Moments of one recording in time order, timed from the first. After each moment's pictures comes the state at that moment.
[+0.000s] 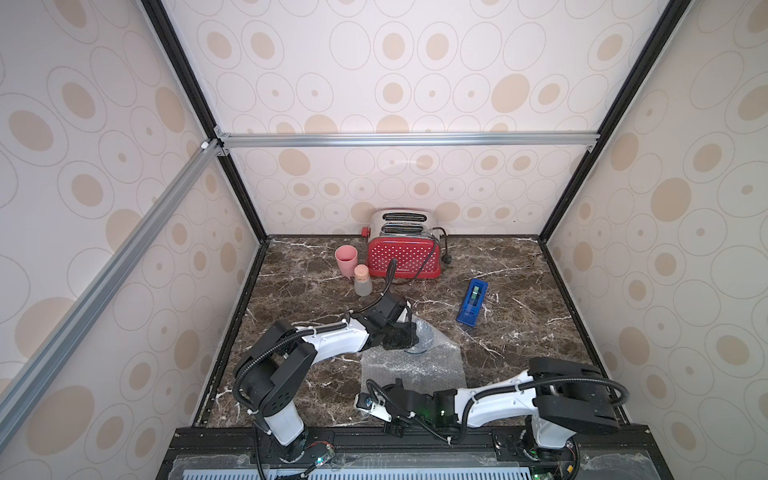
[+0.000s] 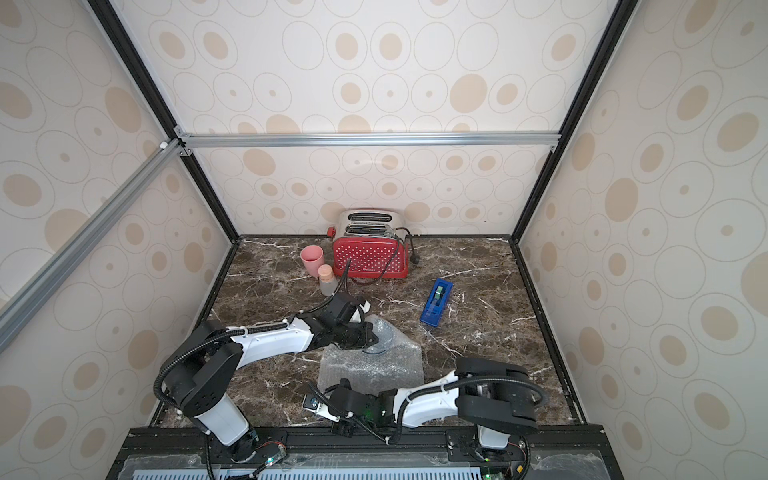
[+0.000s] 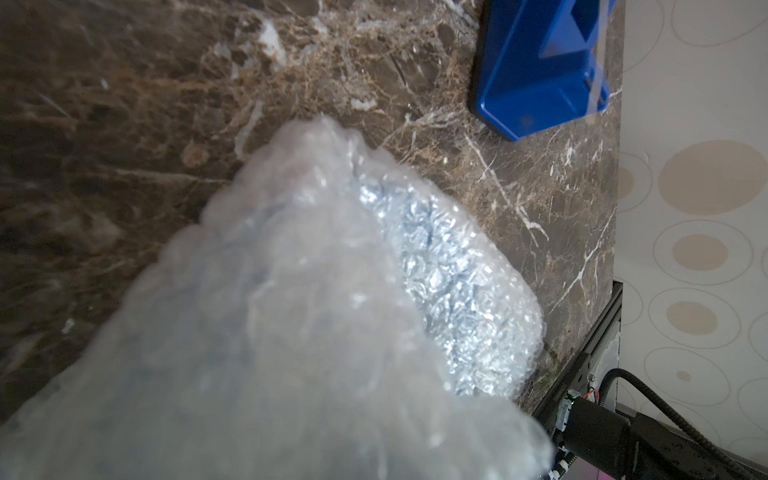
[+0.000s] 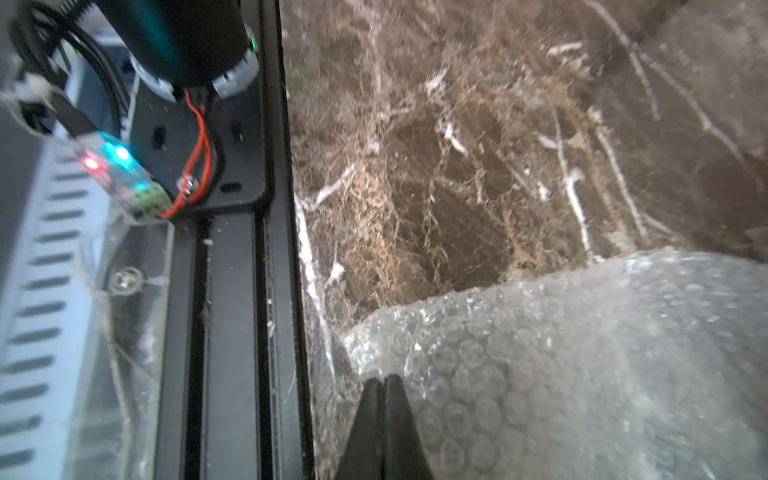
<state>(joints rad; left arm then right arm) -0.75 1.68 0.92 -0.13 0.35 -0.75 1.44 1.62 0.70 0.26 0.12 -0.04</state>
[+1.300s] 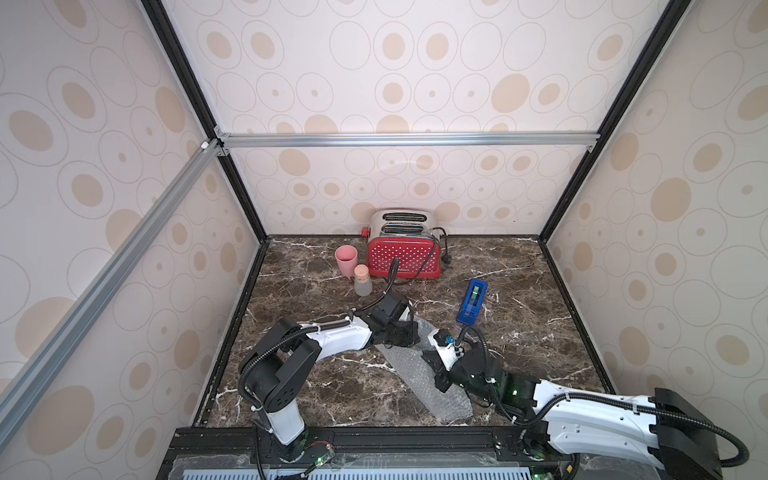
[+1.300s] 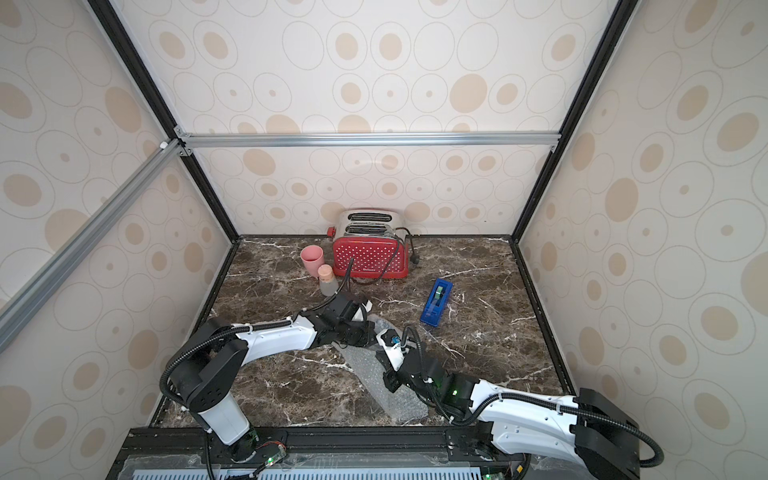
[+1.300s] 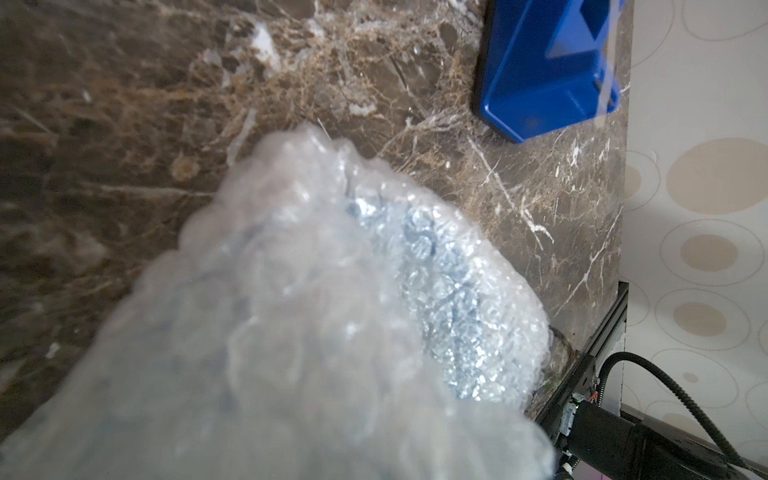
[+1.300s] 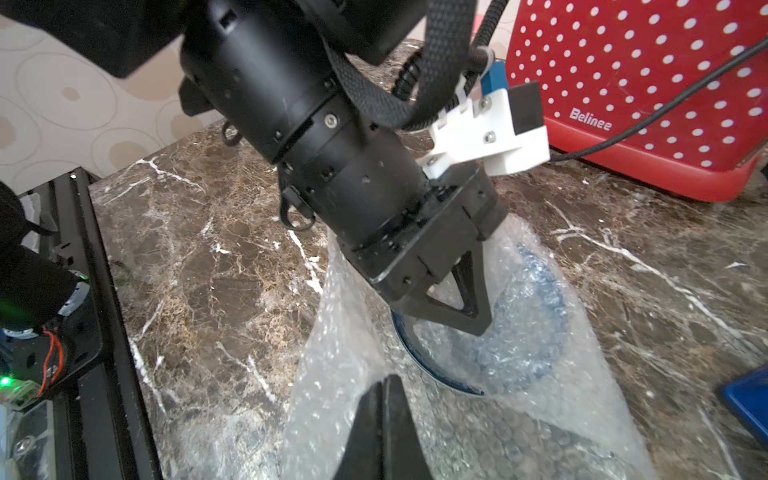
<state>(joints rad) -0.75 1.72 0.96 -0.14 0.35 -0.74 1.07 0.99 0.36 0.20 0.21 0.22</state>
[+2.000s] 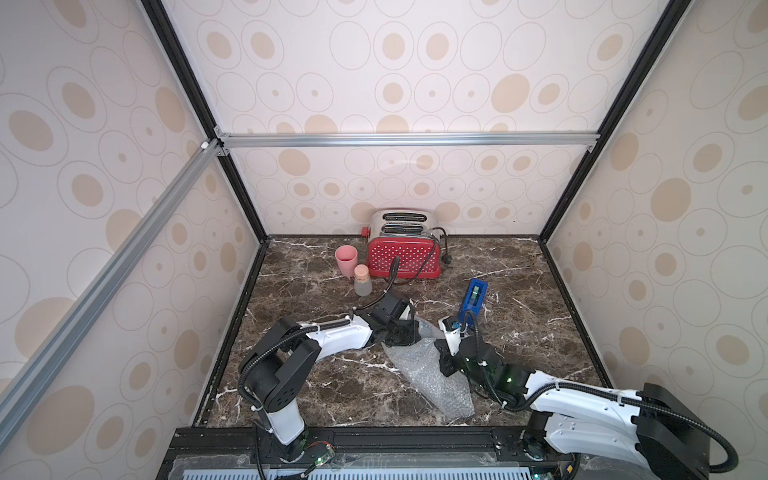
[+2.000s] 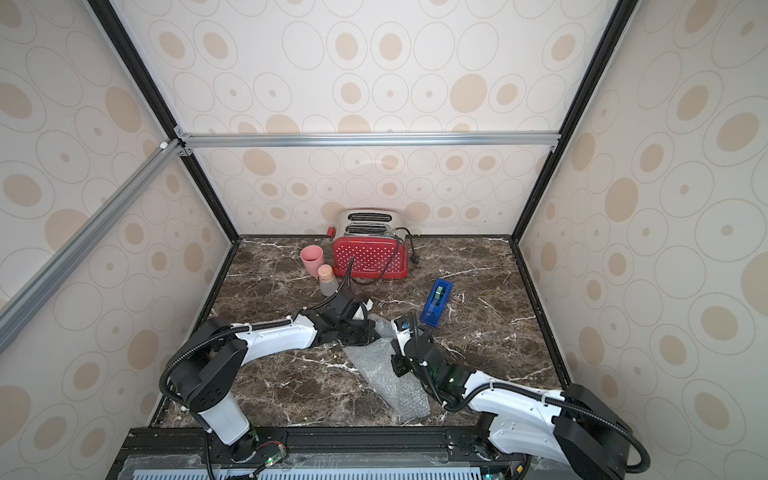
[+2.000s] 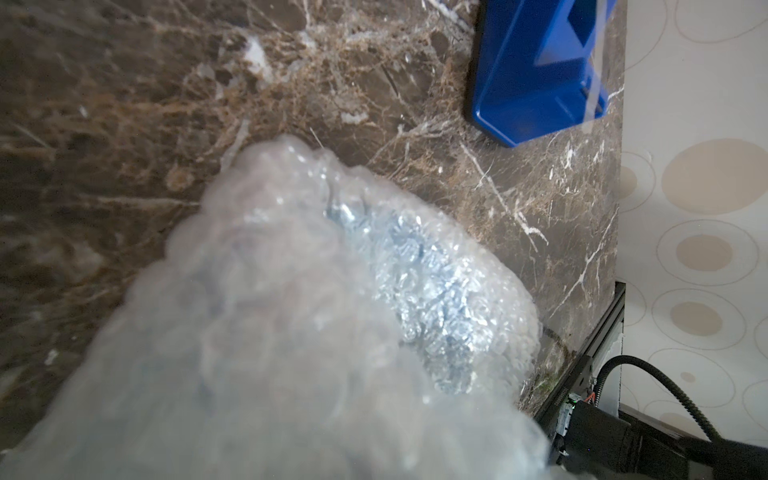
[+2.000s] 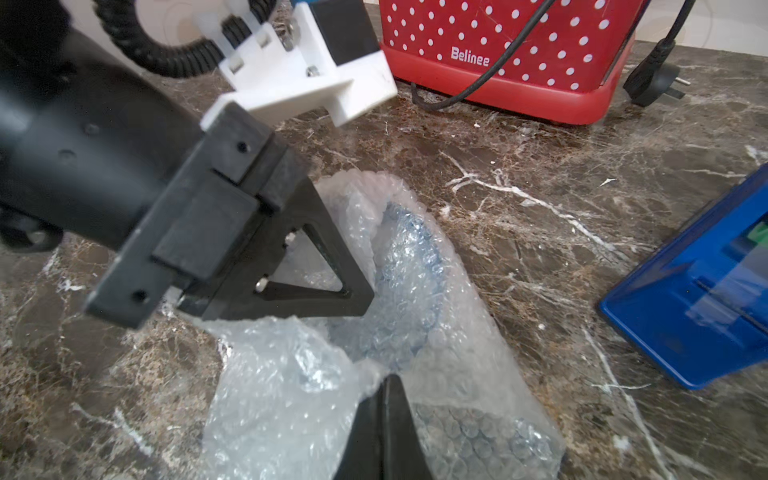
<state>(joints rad) -0.75 1.72 0.97 -0.16 0.35 -0.73 0.91 1.11 0.39 0.17 0.26 0.29</state>
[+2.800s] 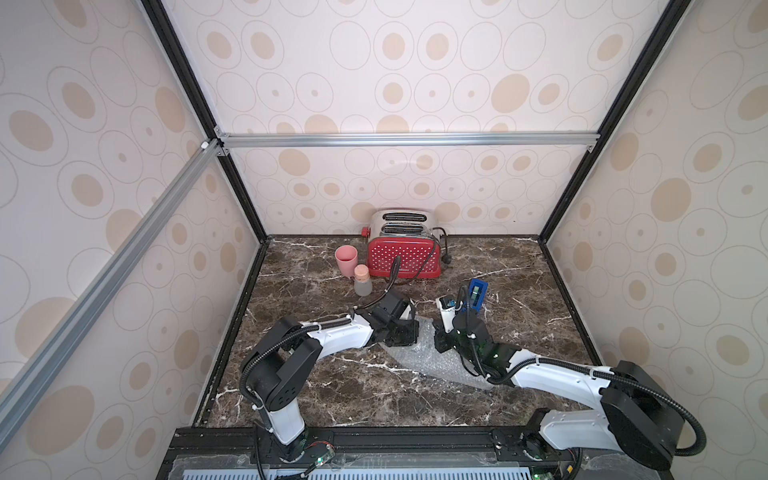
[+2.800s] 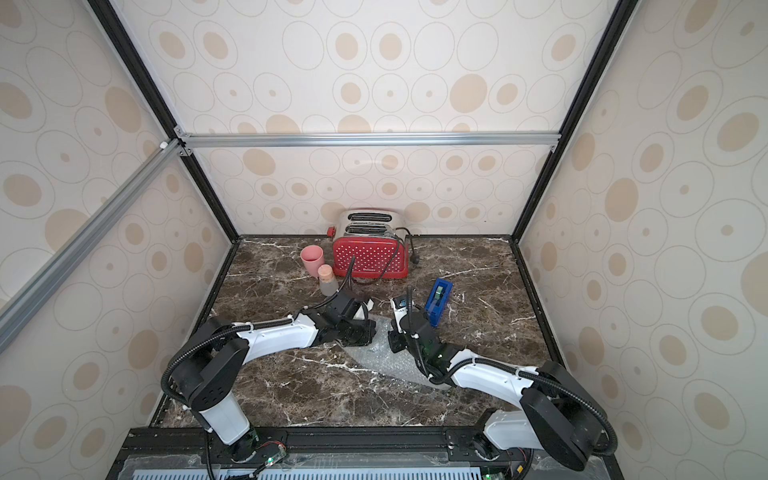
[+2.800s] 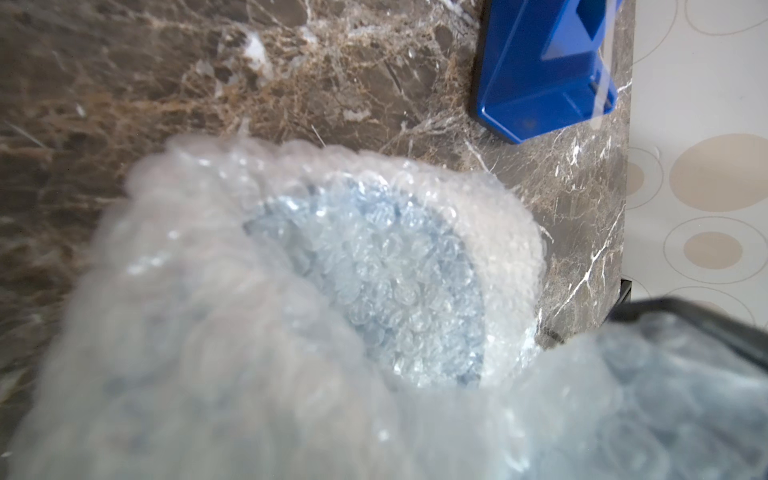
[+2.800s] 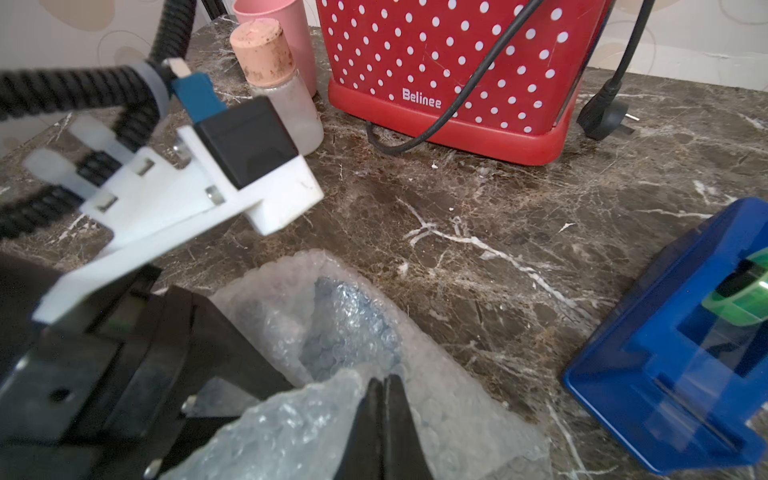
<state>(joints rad) -0.75 1.73 0.98 -0.17 0.35 -0.72 0.76 1.30 0.55 0.22 0.20 0.24</state>
